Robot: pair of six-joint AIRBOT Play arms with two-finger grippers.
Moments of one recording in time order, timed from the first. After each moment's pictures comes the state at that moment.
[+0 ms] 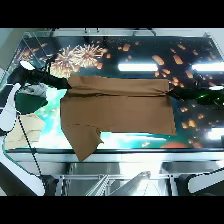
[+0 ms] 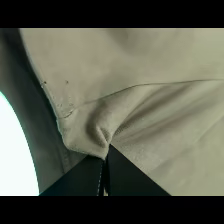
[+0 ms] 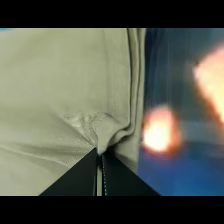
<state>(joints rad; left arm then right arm) 0.14 -1.98 1.71 0.94 -1.21 -0.96 -0.36 -1.80 1.19 -0.51 0.91 0.71</state>
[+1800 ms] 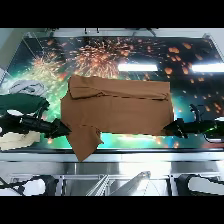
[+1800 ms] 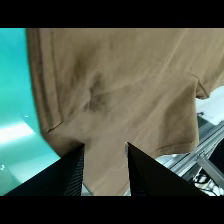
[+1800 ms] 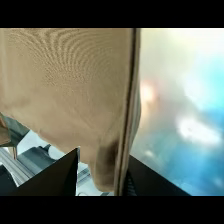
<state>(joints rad) 0.34 -1.46 0.69 0.83 -1.28 -1.01 -0.53 -1.46 0.58 -0.73 1.22 0.88</state>
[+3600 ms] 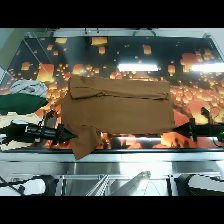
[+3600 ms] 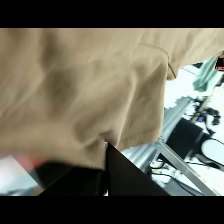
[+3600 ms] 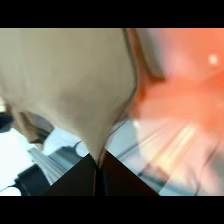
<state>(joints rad) 0.43 -1.47 0.53 0.69 -1.32 -0.89 -0.74 -1.44 0.64 -0.71 1.41 0.90</state>
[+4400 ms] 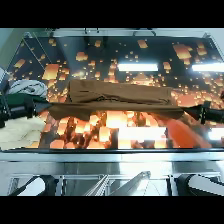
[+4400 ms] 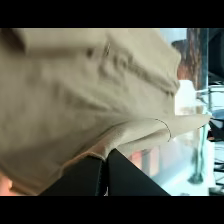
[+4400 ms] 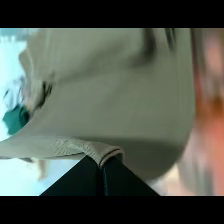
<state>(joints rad) 0.53 -1.19 0.82 0.46 -1.32 -0.88 -0.69 -1.36 0.76 -0.42 1.30 0.85</state>
